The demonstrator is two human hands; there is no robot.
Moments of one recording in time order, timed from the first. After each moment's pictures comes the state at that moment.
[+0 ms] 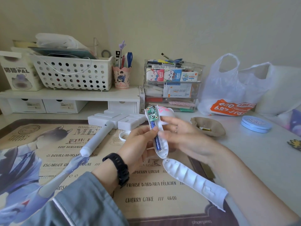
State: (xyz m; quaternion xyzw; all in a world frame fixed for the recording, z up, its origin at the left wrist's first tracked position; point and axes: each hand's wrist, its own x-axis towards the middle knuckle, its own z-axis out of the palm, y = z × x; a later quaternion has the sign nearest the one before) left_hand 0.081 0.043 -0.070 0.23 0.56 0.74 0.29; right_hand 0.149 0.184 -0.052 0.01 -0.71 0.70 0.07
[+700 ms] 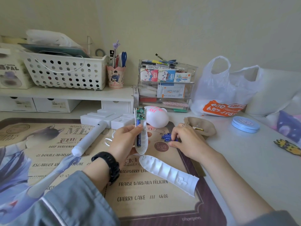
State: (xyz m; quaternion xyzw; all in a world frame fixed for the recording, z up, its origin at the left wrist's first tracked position) left_hand 0.076 0.039 -0.068 0.16 0.62 0.73 0.22; right_hand 0.148 0.230 -0.074 -0.12 -0.97 0.10 0.16
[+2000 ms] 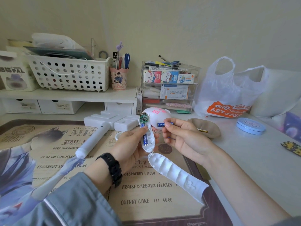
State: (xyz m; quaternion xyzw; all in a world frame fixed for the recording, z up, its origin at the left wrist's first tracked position) left_hand 0.077 0.040 -0.067 0.15 0.55 0.77 0.29; right_hand 0.146 0.191 -0.052 -0.02 -0.58 0.80 0.11
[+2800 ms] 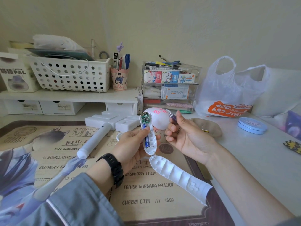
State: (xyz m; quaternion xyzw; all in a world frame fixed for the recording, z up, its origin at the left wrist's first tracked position) left_hand 0.076 0.039 -0.070 0.16 0.57 0.75 0.29; right_hand 0.151 0.188 -0.043 -0.01 -0.52 0.85 0.10
